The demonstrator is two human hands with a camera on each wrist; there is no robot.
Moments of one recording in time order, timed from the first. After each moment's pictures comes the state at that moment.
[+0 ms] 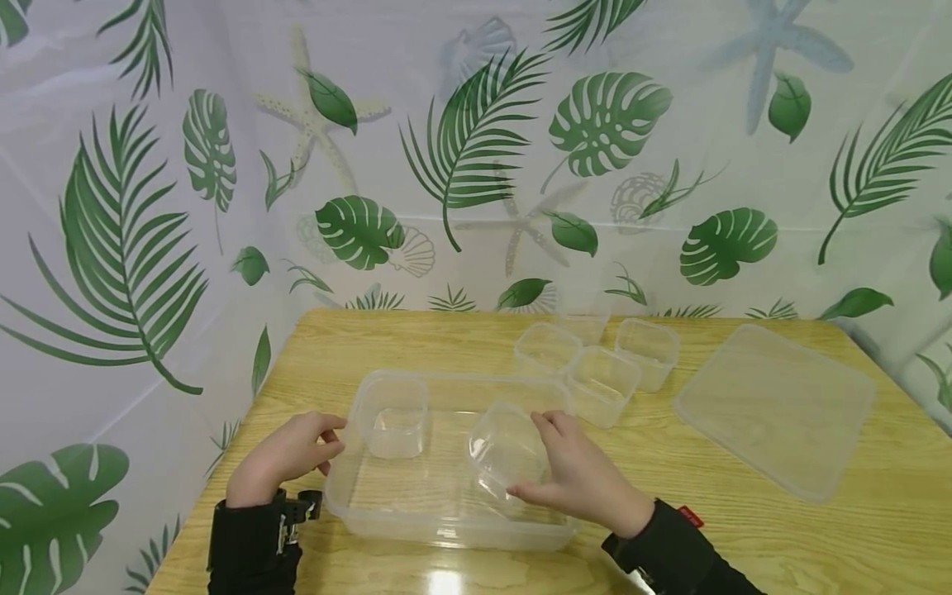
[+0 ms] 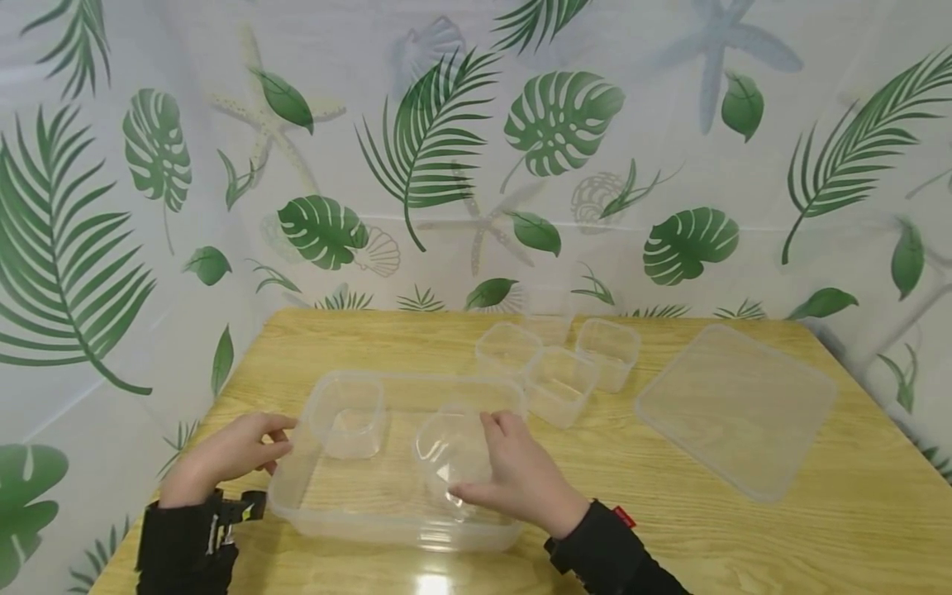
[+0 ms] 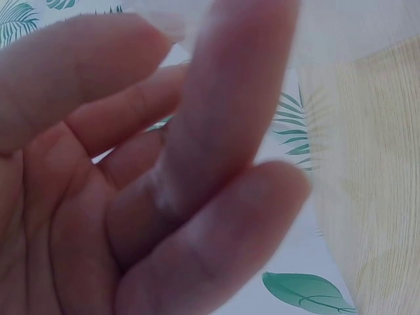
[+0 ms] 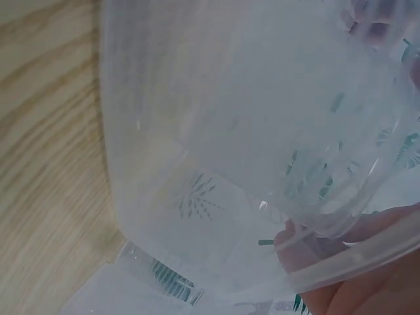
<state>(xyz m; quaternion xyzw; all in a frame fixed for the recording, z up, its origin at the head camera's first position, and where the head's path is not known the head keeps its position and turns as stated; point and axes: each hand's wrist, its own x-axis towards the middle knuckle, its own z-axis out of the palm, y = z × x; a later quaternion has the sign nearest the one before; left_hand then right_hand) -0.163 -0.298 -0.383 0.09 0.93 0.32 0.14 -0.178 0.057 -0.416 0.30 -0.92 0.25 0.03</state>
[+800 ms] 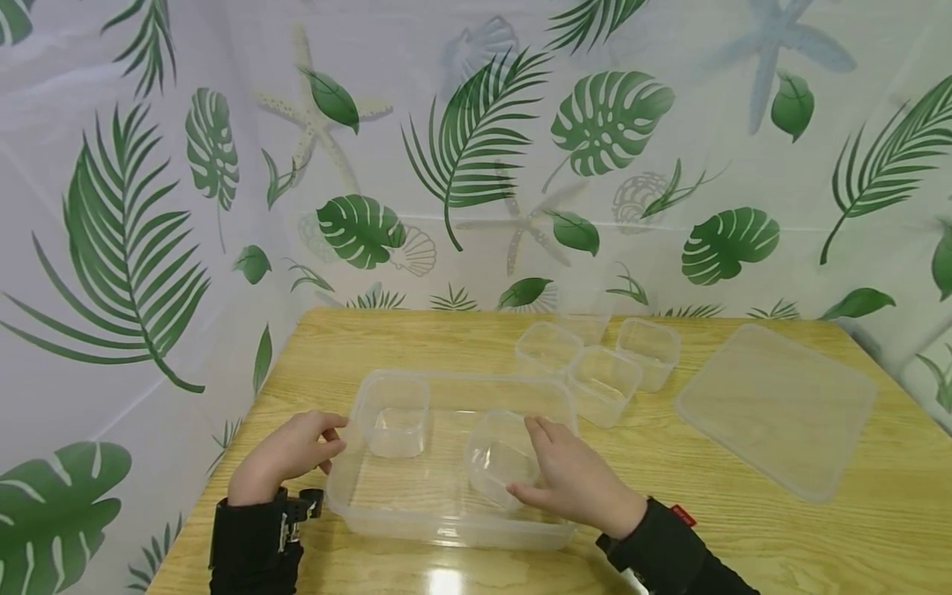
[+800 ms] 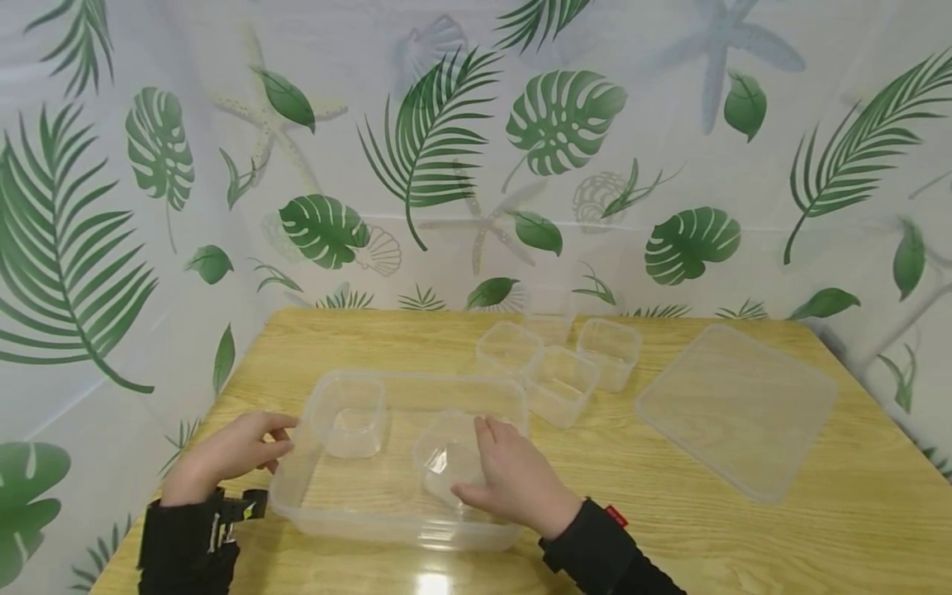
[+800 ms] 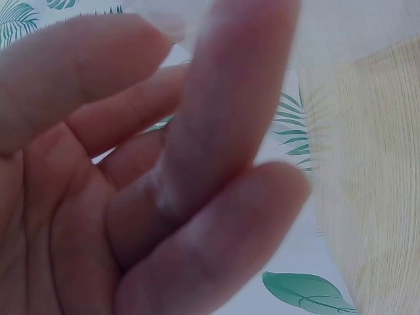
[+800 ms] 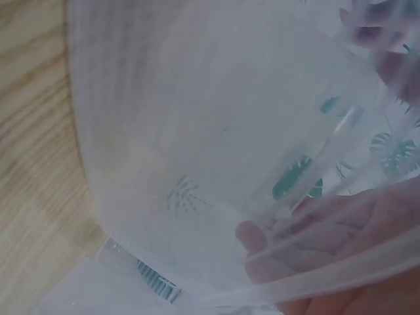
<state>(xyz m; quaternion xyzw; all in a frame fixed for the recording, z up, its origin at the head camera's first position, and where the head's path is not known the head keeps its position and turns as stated) -0.163 -0.298 -0.384 0.09 0.93 0.32 0.13 -0.177 0.050 -0.417 0.33 -0.93 0.18 0.01</state>
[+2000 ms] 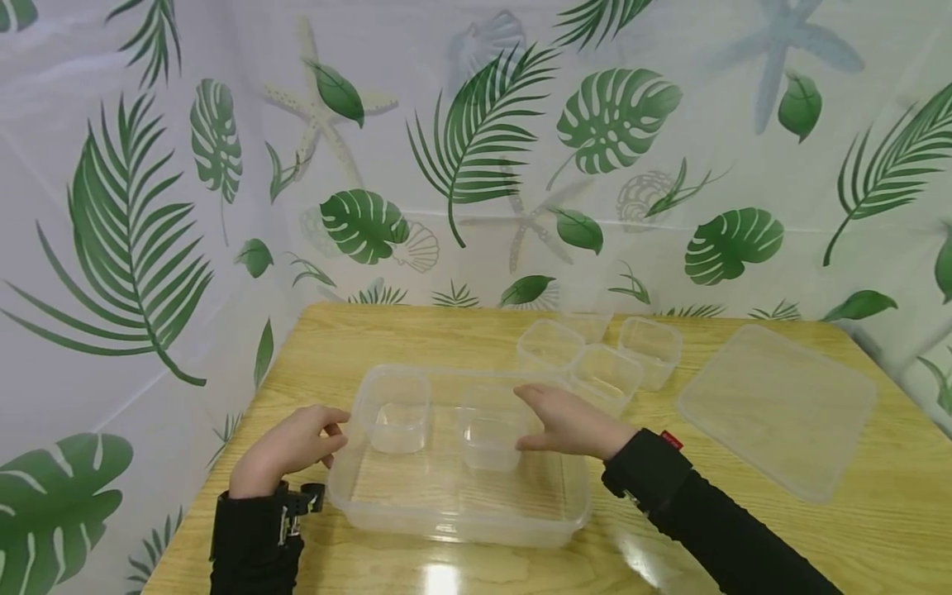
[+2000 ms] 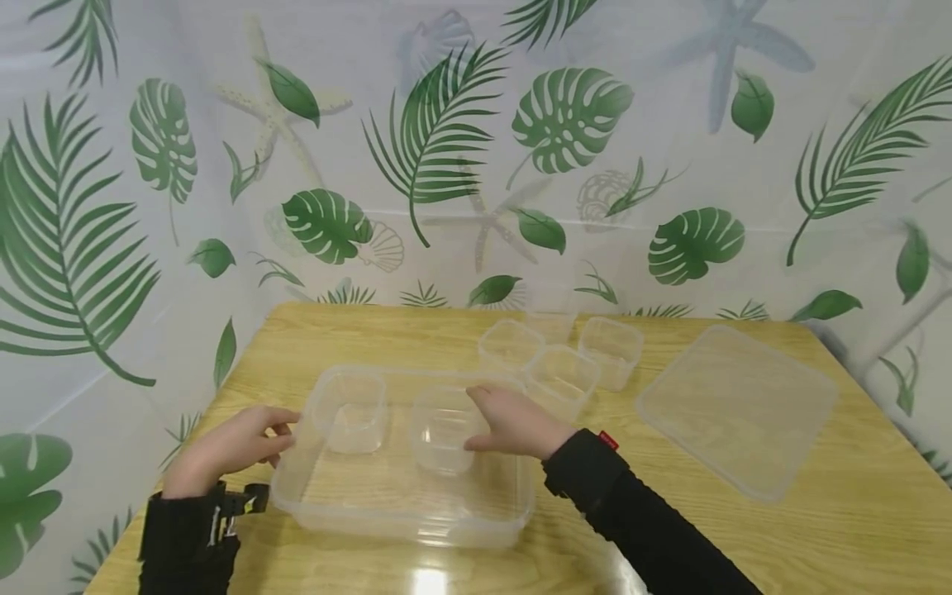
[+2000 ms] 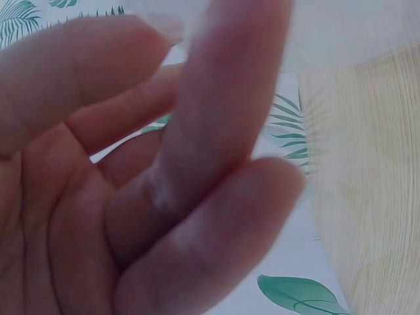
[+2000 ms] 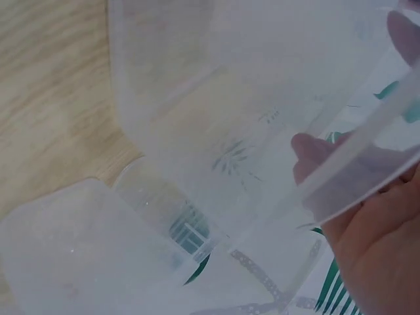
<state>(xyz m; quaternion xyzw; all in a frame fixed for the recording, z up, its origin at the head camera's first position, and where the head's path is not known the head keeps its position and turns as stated) -0.164 -0.301 -0.385 0.10 0.93 0.31 0.13 -0.237 0.050 -0.395 0.40 -0.90 0.17 -0.07</state>
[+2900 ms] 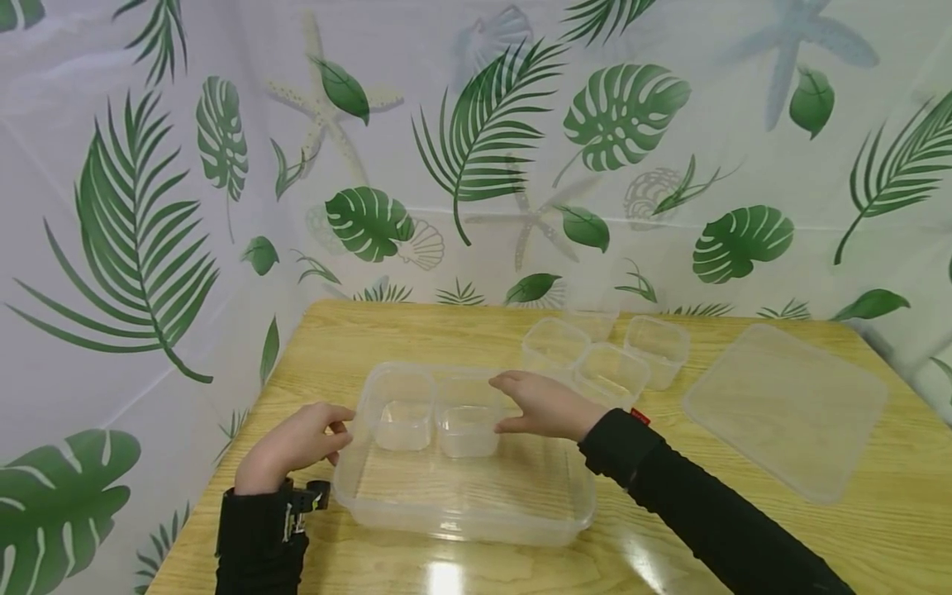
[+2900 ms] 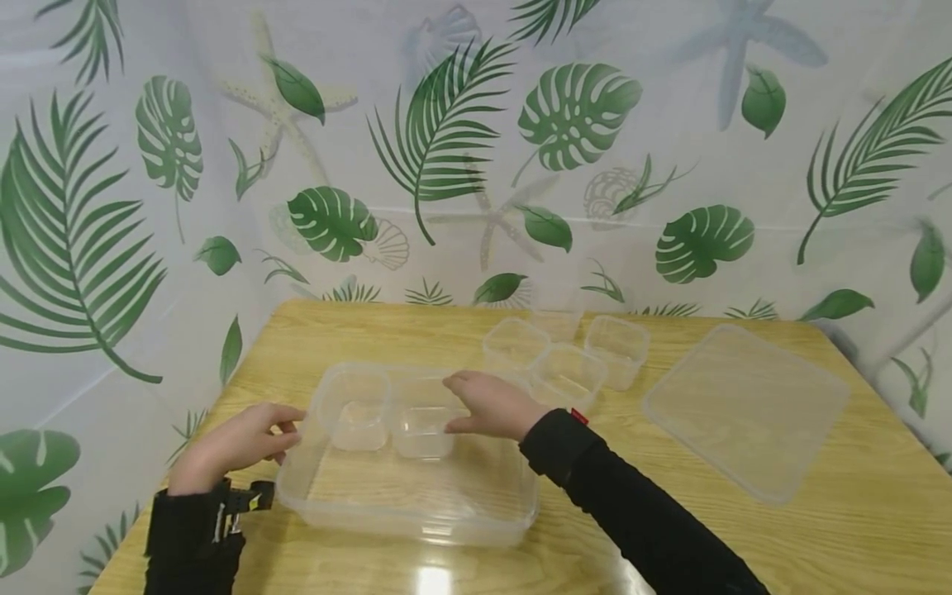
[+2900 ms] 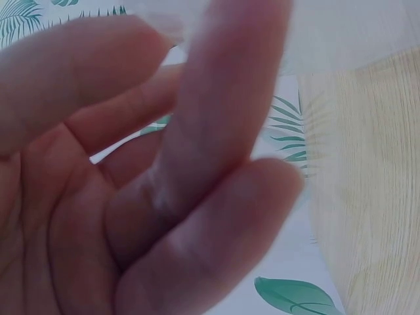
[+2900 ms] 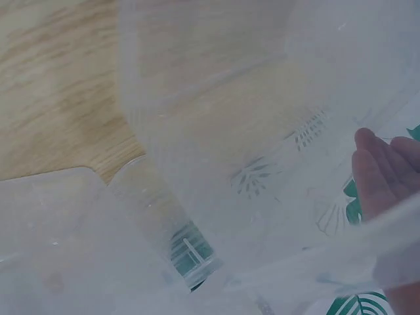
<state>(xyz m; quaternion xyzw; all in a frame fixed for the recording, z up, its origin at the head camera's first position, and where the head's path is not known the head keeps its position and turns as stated) -0.165 -0.304 -0.387 0.09 0.93 0.33 0.14 -0.261 0.022 -0.401 0.46 -0.88 0.14 -0.04</state>
